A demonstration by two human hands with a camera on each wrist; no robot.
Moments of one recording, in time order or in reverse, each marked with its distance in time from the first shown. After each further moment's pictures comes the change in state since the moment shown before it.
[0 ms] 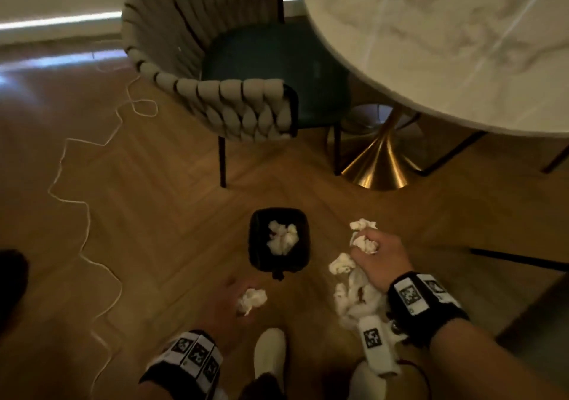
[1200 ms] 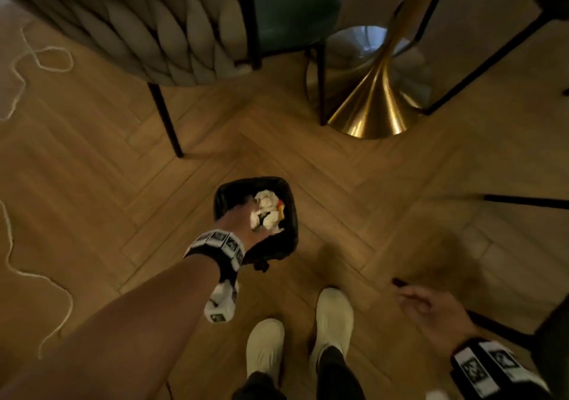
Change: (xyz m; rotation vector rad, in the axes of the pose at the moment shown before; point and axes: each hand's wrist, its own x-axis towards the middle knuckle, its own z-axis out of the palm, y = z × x) left_hand 0.274 -0.071 0.093 0.358 -0.216 -0.136; right_hand 0.014 0.215 0.035 -0.131 -0.117 0.429
